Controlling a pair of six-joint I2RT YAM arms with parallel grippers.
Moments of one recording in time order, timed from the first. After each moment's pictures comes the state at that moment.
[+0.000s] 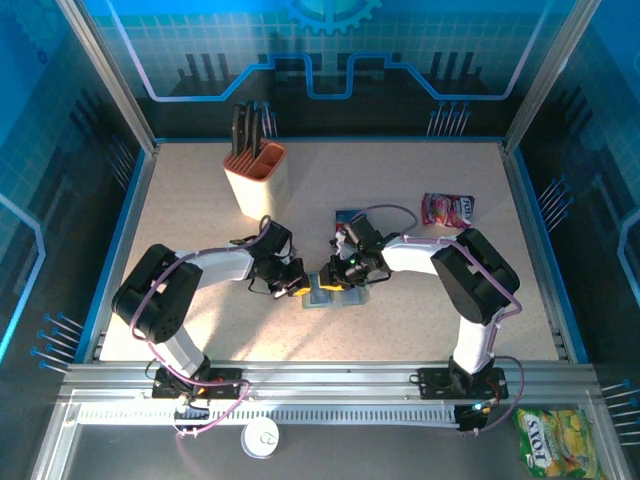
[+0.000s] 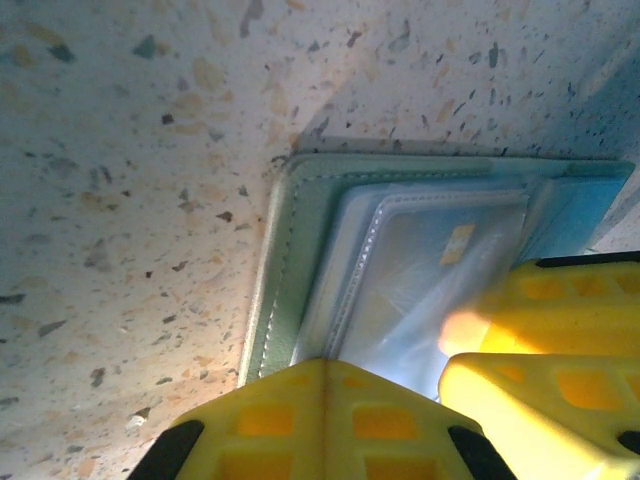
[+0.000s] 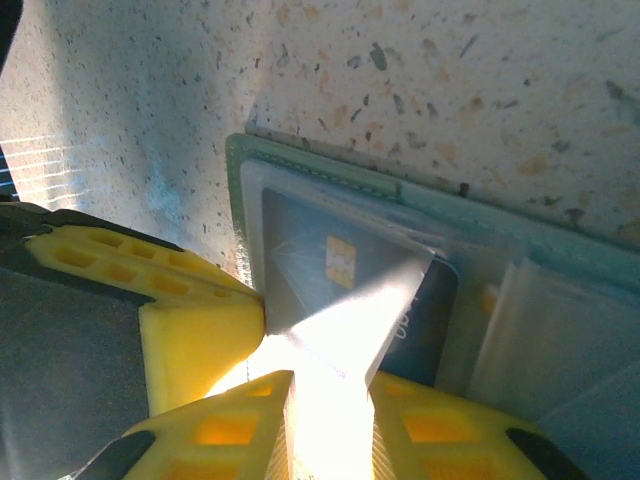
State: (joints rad) left arm -0.49 1.67 0.79 -0.30 0.53 -0.94; right arm 0.64 1.85 0.97 -0.23 -0.63 0.70
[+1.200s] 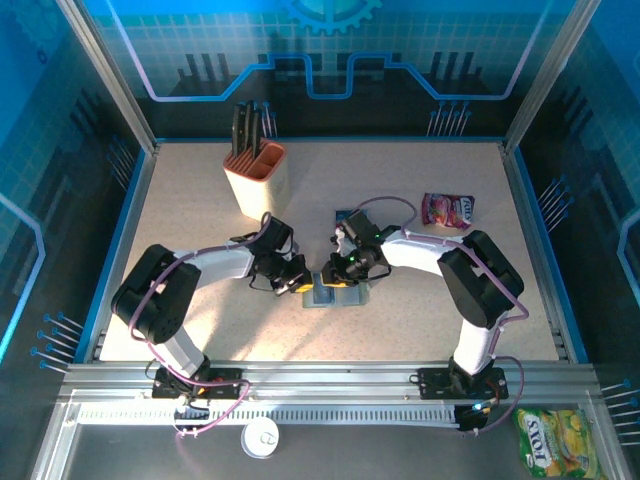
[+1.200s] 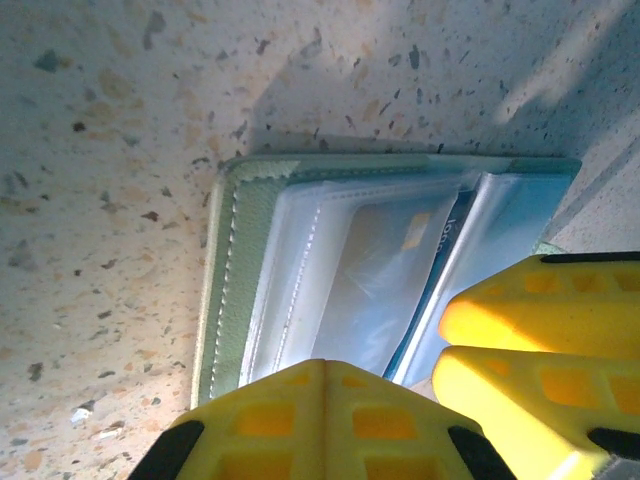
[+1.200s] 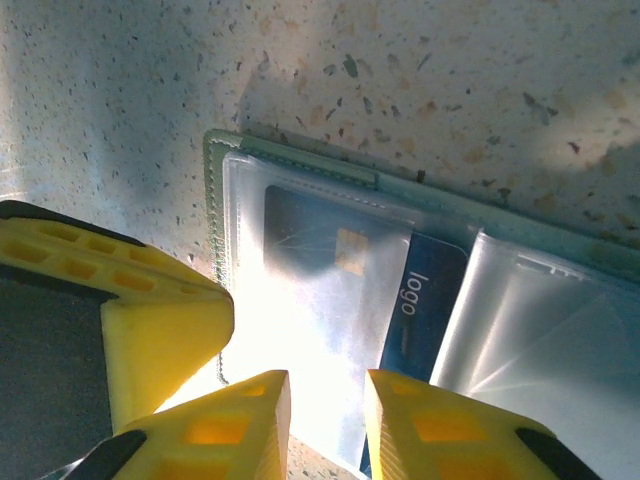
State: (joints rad) left arm -0.49 1.66 0.82 -0.32 0.55 -0.94; right arm 0.65 1.81 1.04 -0.41 -0.52 0.62
